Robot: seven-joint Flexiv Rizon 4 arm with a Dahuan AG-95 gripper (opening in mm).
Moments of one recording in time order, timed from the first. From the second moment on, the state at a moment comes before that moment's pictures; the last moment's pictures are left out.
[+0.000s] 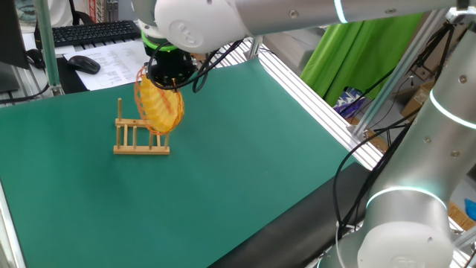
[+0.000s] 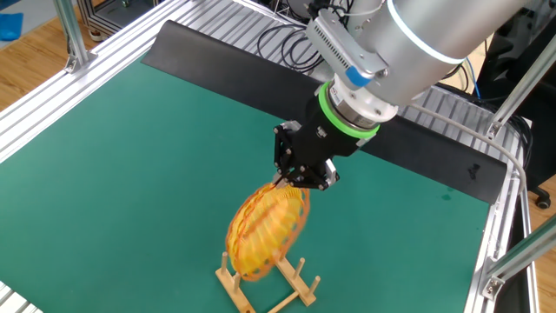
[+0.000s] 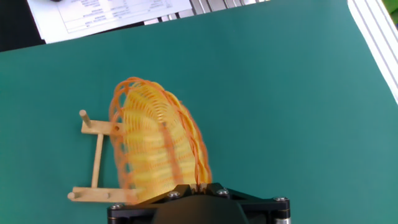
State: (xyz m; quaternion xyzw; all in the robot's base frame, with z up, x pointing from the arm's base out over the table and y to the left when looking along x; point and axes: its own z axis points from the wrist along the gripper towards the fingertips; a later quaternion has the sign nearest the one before) arm 0.574 0.109 0.239 0.15 0.97 -0.13 0.10
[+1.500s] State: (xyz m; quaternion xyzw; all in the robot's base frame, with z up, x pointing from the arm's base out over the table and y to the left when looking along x) arm 0.576 0.114 0.232 0.19 0.97 -0.10 0.09
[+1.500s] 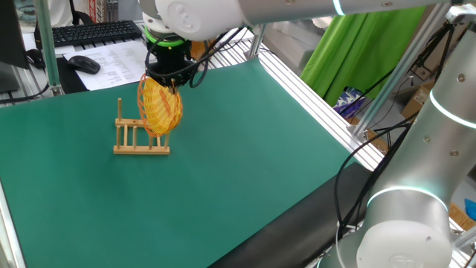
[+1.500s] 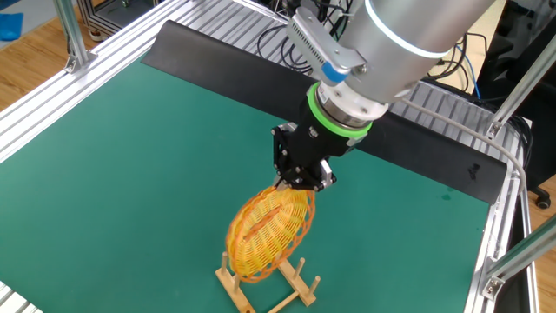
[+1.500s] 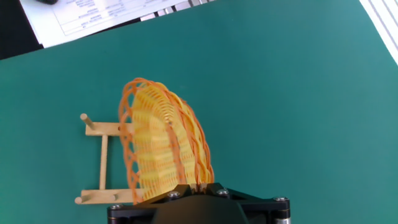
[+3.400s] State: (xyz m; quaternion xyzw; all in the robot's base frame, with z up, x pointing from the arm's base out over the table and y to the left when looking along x) arm 0.570 0.144 0.244 0.14 0.98 -0.11 0.10
